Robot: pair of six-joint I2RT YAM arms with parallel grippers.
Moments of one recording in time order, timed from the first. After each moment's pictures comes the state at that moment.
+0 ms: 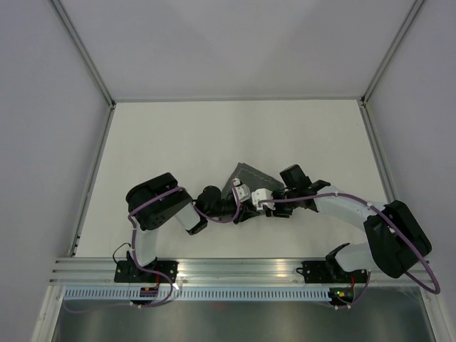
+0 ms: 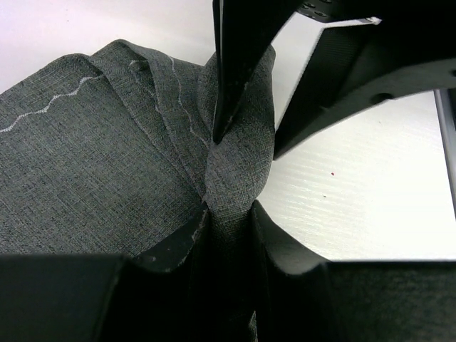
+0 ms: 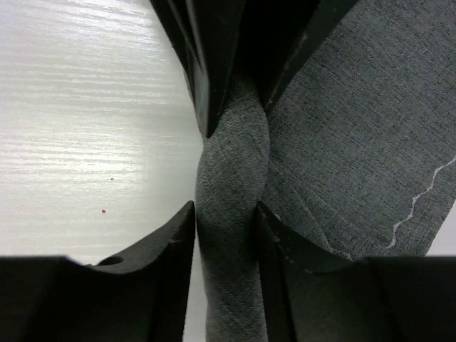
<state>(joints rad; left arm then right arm) -0.86 1.97 0.49 1.26 0.50 -0.03 0.55 1.36 0.63 -0.37 -0.52 -1.04</state>
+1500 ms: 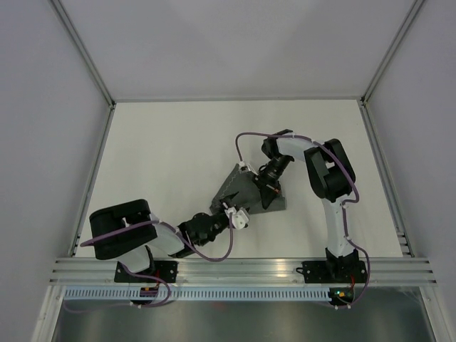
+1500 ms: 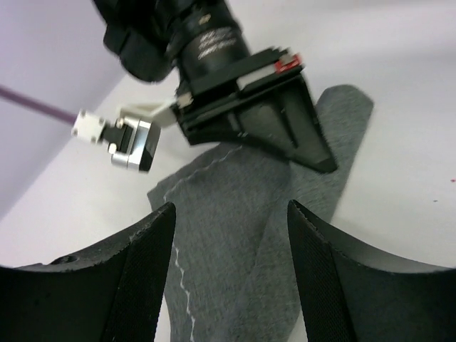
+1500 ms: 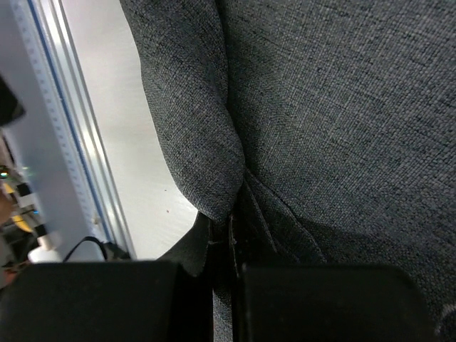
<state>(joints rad) -1.15 1.59 0.25 1.30 -0.32 0.45 0.43 2.19 1.50 -1.23 -0.73 -0.93</state>
